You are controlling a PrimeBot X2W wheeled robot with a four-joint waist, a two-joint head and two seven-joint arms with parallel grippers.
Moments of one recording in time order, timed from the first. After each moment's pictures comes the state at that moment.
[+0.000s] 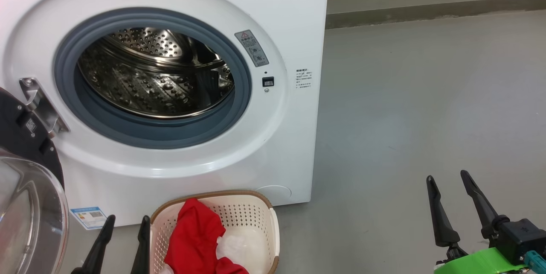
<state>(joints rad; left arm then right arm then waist) 0.11 0.11 0.04 0.06 -0.26 -0.12 -0.25 0.08 -0.04 -0.08 0.08 0.18 0.12 -0.26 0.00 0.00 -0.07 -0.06</state>
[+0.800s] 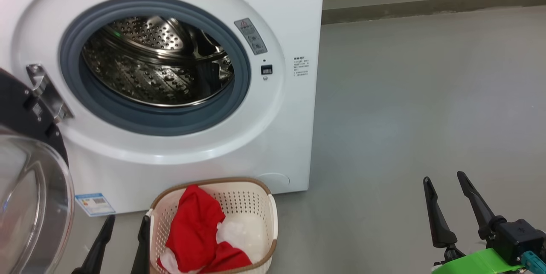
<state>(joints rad) 0.11 0.12 0.03 0.05 -0.26 -0.11 -0.25 0.08 -0.04 -0.07 0.08 0.18 0.12 -0.26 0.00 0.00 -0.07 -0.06</state>
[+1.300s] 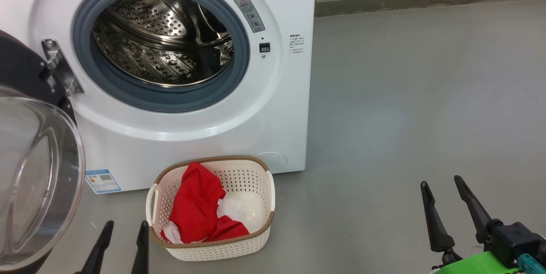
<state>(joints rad) 0.13 0.13 0.02 0.05 -0.27 -0.10 -0.25 0.09 -0.04 -0.06 0.09 0.18 0.12 -0.26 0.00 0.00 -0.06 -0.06</state>
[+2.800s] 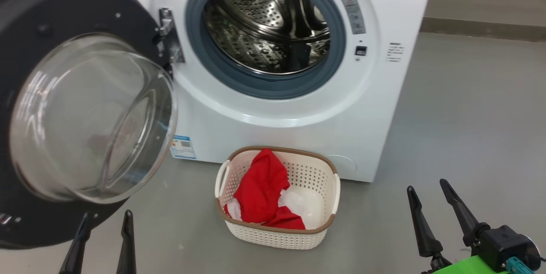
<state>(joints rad) 0.15 0.15 0.03 -0.07 -0.21 0.01 -0.24 0.10 -0.04 -0.01 0.09 0.20 0.12 -0.26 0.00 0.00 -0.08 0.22</state>
